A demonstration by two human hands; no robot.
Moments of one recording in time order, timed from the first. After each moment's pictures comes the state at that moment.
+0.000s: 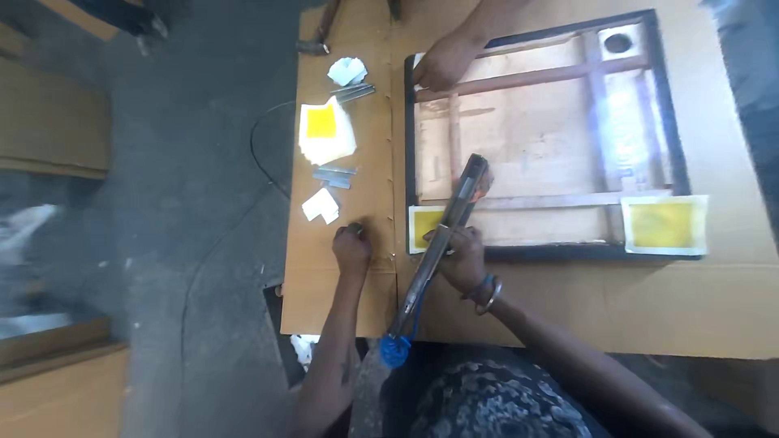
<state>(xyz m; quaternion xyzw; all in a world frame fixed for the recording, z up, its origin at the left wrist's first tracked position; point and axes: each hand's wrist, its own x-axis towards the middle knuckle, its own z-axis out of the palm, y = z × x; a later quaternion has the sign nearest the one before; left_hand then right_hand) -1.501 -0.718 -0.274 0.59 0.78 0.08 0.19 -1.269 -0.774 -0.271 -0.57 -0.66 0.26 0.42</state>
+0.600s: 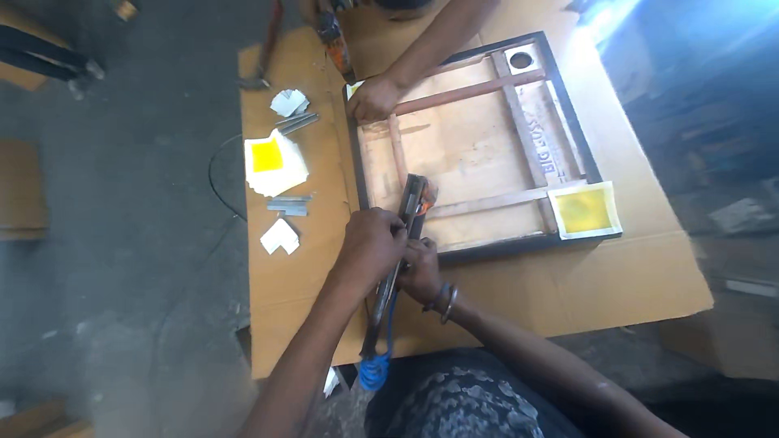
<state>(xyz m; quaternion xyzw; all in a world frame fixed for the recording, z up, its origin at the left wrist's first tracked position) -1.355 -0.691 -0.105 0.73 0.59 -0.04 0.33 -1.268 -0.774 -0.282 -0.57 -0.65 0.25 0.44</state>
